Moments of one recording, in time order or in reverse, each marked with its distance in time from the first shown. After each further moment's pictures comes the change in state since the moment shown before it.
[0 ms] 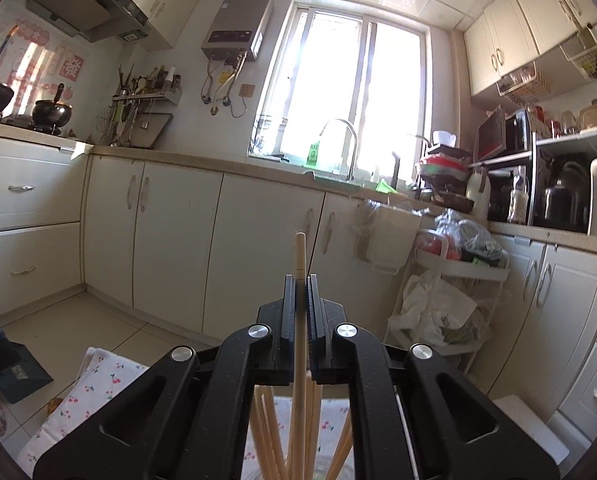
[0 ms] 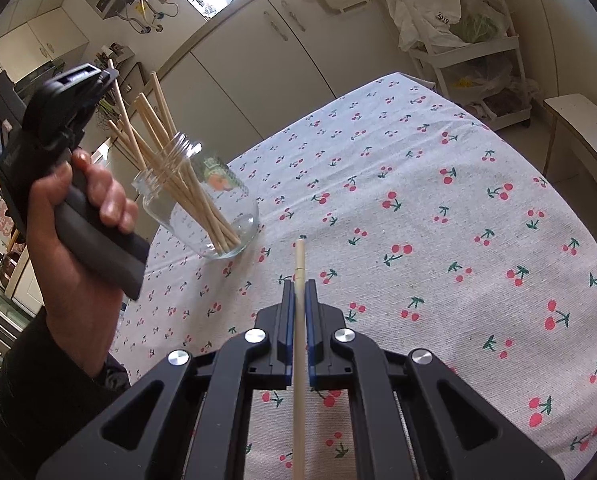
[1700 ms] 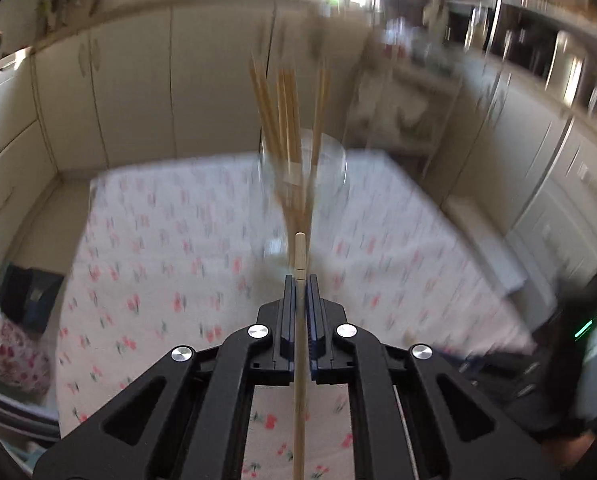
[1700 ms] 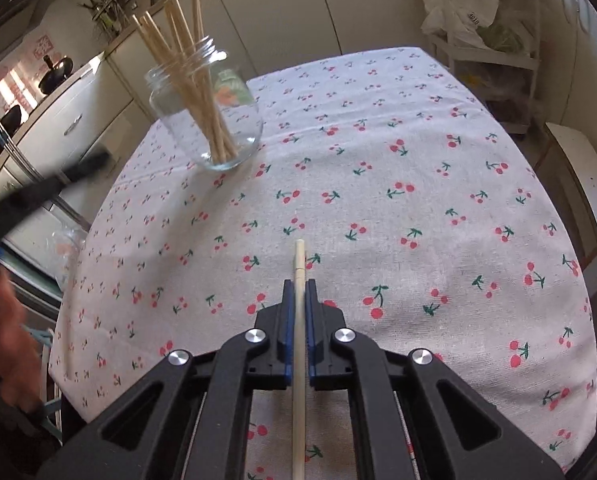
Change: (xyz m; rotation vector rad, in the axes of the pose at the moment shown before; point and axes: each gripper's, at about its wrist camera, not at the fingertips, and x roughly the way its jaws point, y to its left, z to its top) left arm -0.103 0.037 -0.049 0.088 0.663 -0.186; right arm -0.001 0.026 -0.027 -0.206 0.184 -0.156
